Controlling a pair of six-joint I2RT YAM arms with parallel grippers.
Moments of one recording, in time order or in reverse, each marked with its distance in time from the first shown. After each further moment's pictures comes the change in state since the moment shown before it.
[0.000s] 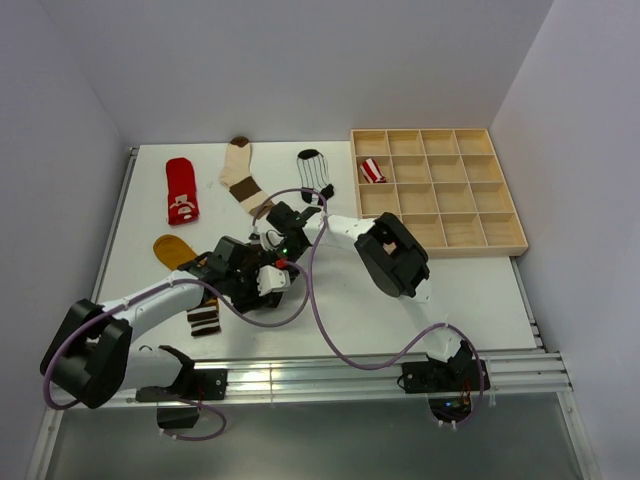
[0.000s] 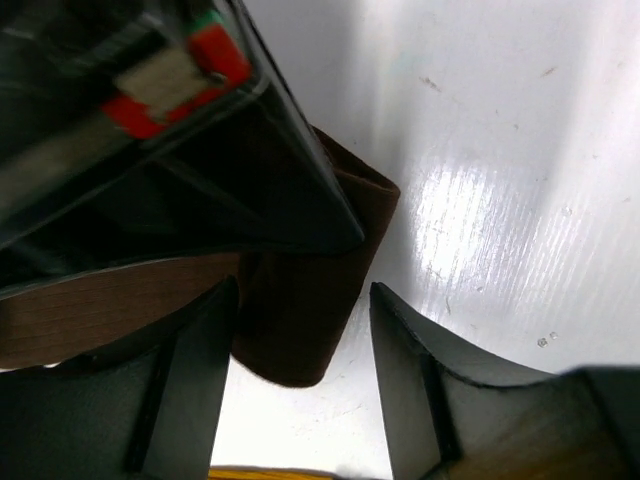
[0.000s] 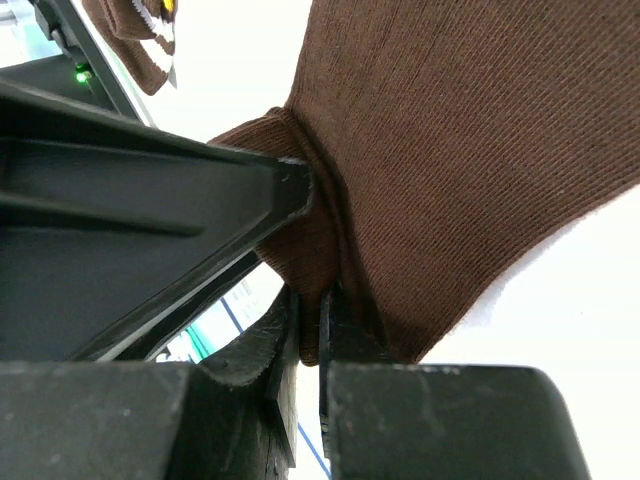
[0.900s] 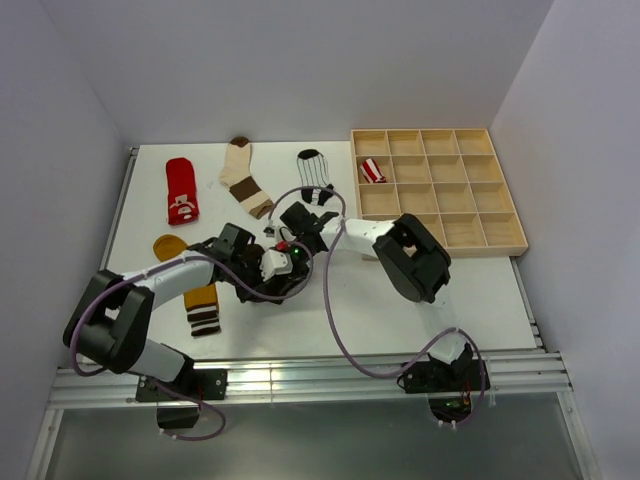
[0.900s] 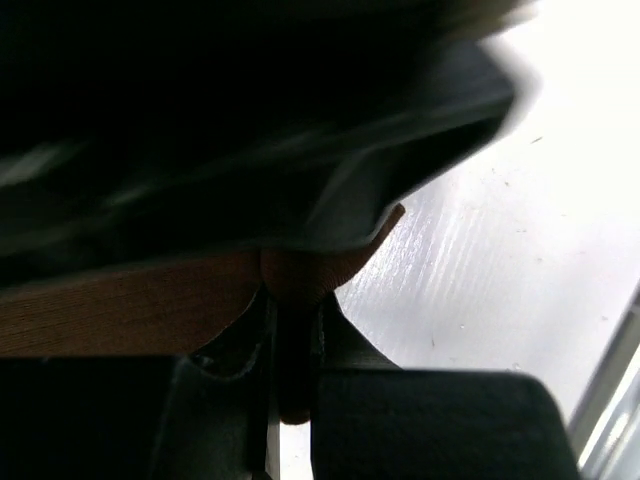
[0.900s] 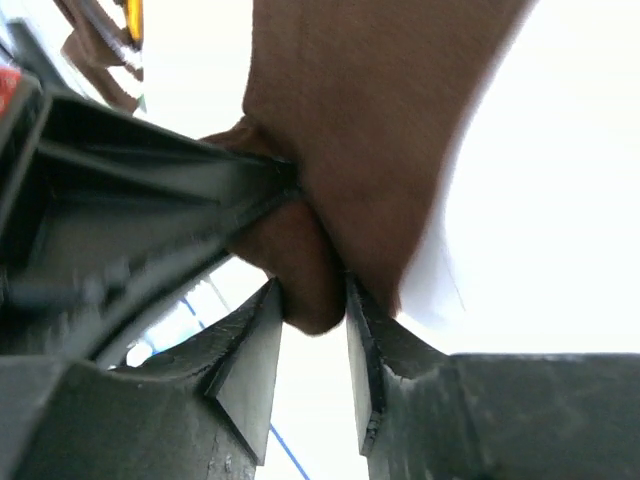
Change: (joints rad) left arm 0.050 0.187 0.113 -0.041 0.100 -0.118; right arm -0.026 -0.145 -0.211 0.189 0.101 0.113
